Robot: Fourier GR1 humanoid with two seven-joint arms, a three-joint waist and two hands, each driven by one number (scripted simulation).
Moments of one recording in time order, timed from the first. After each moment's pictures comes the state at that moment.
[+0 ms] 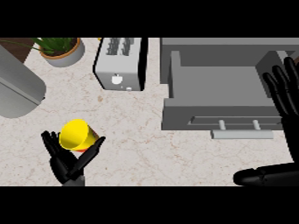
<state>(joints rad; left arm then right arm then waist) -0.10 0.01 0.00 -0.82 0.78 0.45 -1.06 -0.10 -0.09 -0.06 -2.09 -0.16 0.13 0.18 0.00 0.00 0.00</state>
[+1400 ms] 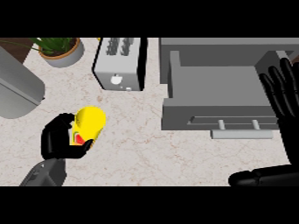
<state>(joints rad) -0.29 0.23 -0.10 -0.67 0.58 -0.11 -1.01 -0.10 -0.07 -0.03 -2.11 -0.13 0.11 0.20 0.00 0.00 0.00</state>
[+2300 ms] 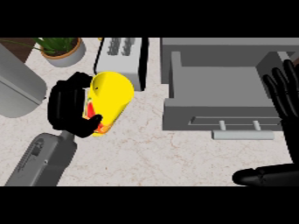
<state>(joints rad) -0.36 0.22 -0.19 -1.32 0.54 0.05 -0.54 -0.08 -0.08 -0.06 -2.10 -0.14 0.12 0.19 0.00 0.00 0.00</state>
